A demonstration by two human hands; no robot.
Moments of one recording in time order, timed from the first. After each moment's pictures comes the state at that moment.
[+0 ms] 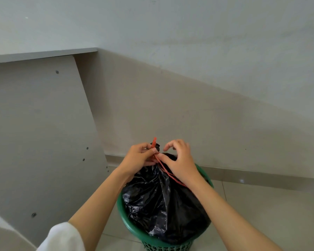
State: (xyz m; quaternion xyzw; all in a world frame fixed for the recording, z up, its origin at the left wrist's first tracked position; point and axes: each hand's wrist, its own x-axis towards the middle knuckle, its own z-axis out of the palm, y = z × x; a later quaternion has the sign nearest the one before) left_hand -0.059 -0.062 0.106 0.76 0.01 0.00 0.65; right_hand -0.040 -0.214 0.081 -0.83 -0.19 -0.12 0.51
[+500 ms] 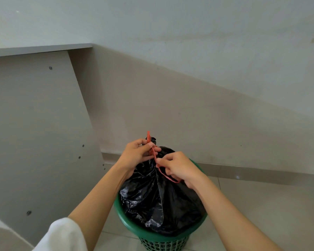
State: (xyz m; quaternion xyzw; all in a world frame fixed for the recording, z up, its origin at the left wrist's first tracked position) left_hand -0.058 -0.070 0.107 0.70 0.04 0.00 0.71; right_hand -0.055 -0.225 0.092 -0.80 -0.09 0.18 0.57
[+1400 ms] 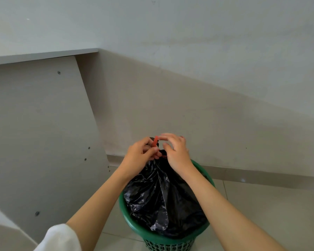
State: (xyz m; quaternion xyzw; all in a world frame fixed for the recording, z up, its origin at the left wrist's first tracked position) left_hand -0.071 -0.062 0.115 0.83 -0.06 0.08 0.55; right_hand -0.031 -0.195 0.095 -0.84 -0.17 -0.09 0.51
